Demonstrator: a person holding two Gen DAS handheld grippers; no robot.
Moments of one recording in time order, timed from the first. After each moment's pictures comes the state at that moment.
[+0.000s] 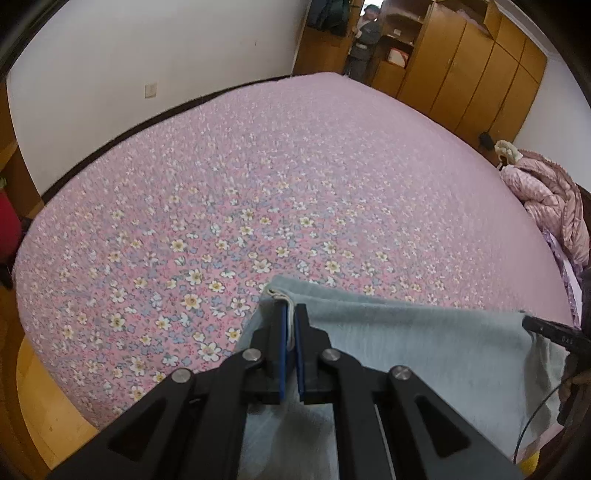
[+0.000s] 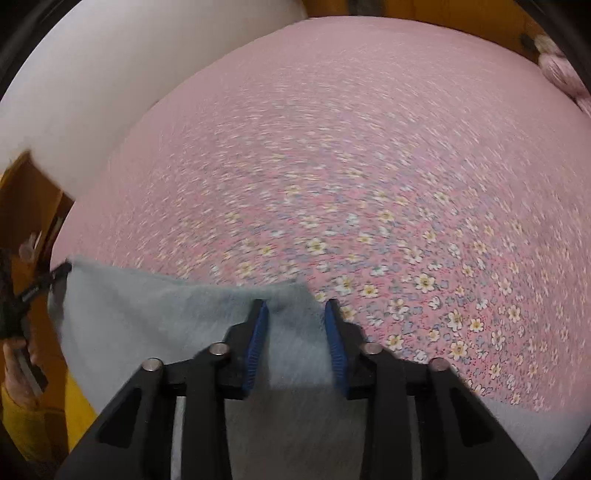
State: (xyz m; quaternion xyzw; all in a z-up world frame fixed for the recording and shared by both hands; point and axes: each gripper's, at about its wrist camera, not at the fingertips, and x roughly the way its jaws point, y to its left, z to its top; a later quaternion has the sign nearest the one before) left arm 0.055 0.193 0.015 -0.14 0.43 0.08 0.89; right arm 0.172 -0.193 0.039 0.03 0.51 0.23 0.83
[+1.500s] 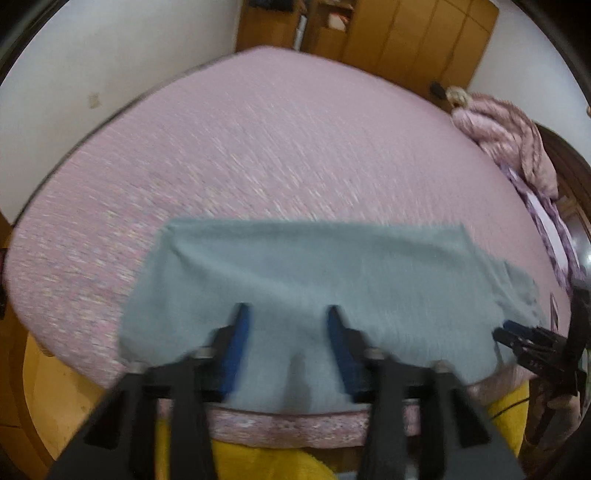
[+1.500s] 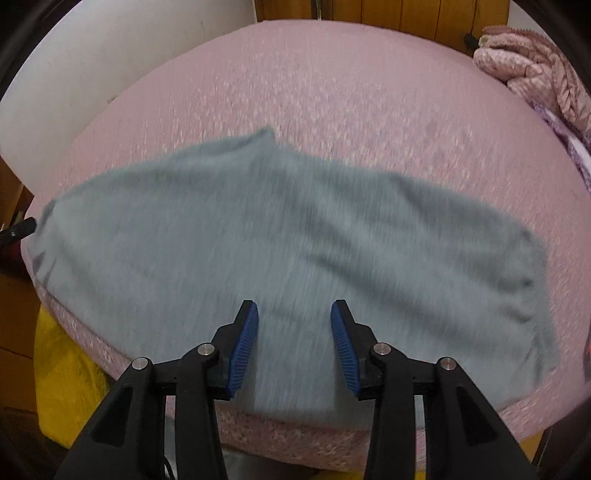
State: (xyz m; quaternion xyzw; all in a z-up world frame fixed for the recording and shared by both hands) left arm 0.009 0.092 0.045 -0.09 0.49 -0.03 0.87; right arm 0.017 -0.221 0.027 0.03 0.53 0.08 0.84
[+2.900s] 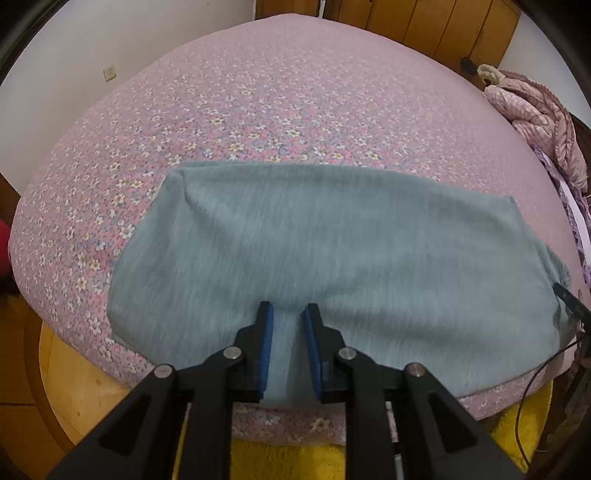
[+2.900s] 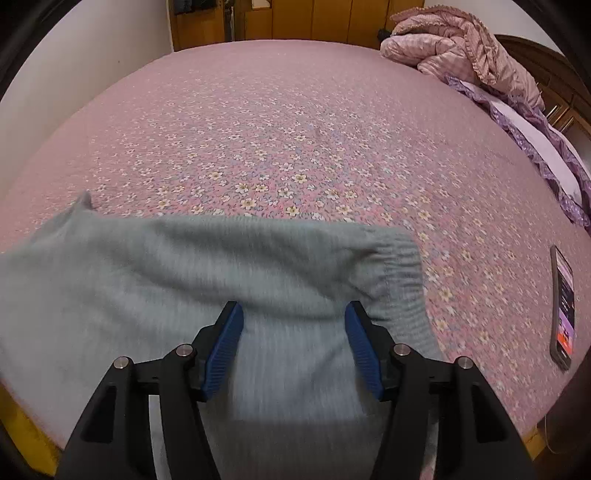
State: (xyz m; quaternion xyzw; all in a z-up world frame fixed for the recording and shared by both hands) left arm 0.000 0.087 0.022 -0.08 0.54 0.03 0.84; right arm 0.042 -0.340 0.018 0.06 0.50 -0.07 0.86
